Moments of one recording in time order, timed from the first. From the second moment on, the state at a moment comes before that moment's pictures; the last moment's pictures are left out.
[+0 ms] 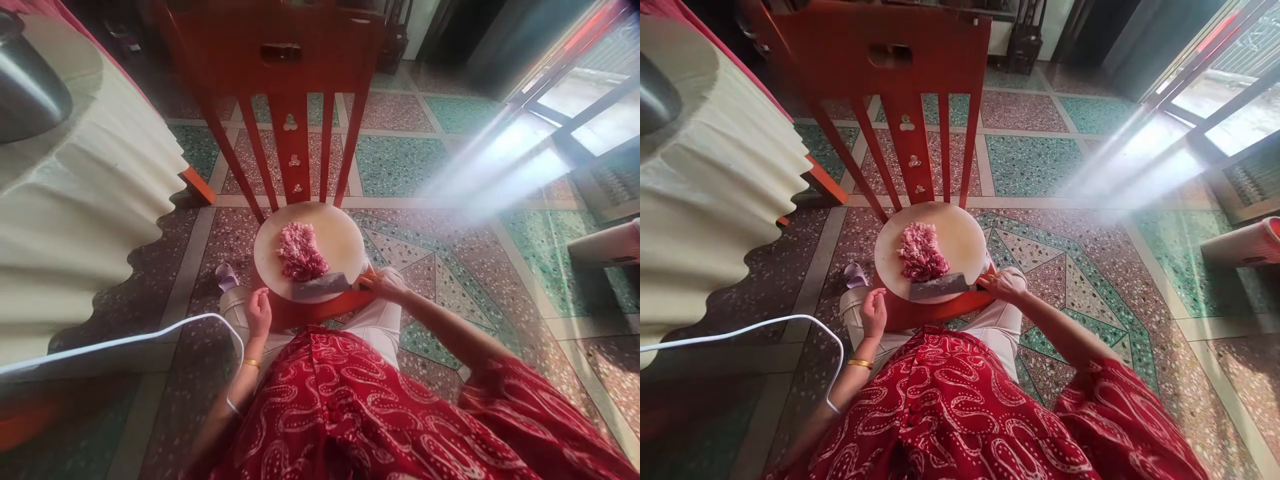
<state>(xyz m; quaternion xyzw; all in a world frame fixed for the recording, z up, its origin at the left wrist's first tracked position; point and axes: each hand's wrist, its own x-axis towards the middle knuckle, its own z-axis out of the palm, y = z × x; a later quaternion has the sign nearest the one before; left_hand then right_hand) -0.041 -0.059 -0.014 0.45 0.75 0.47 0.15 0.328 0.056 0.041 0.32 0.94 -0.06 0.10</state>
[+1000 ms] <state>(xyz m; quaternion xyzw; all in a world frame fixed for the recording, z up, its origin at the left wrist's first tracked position) -0.010 0.002 -0.019 0.56 0.67 0.46 0.15 0.173 0.056 0.116 0.49 0.78 -0.22 -0.32</state>
